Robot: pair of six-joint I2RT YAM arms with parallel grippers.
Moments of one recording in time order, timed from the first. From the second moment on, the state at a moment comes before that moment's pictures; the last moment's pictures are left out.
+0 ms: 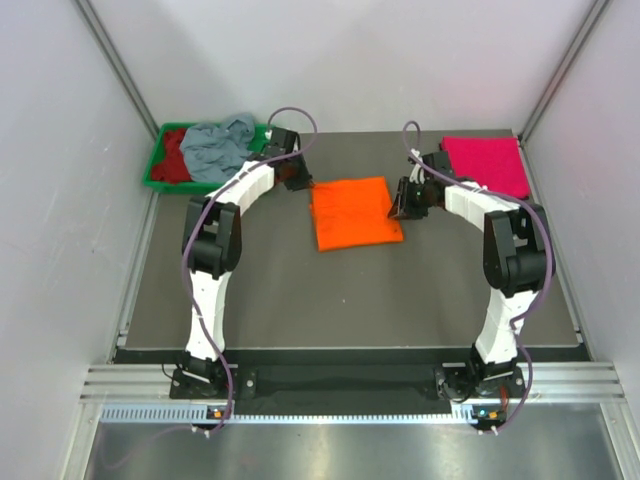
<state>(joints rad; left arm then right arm) -0.31 2.26 1.88 -0.43 0.13 -0.66 0.21 1.94 1.34 -0.34 -0.37 0.31</state>
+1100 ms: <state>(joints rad) -0.45 1.95 1.48 -0.51 0.14 -0.53 0.21 1.96 1.42 -0.43 -0.47 0.17</state>
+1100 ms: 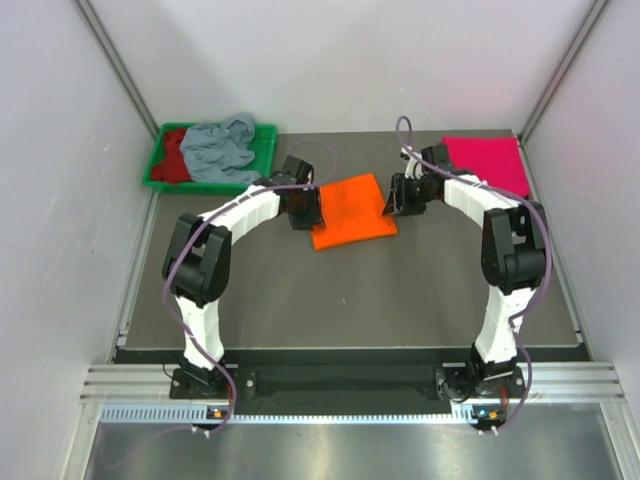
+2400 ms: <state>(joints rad) -0.43 1.80 1.20 -0.53 0.17 -0.54 0.26 1.60 0.74 -0.14 -0.52 0.39</state>
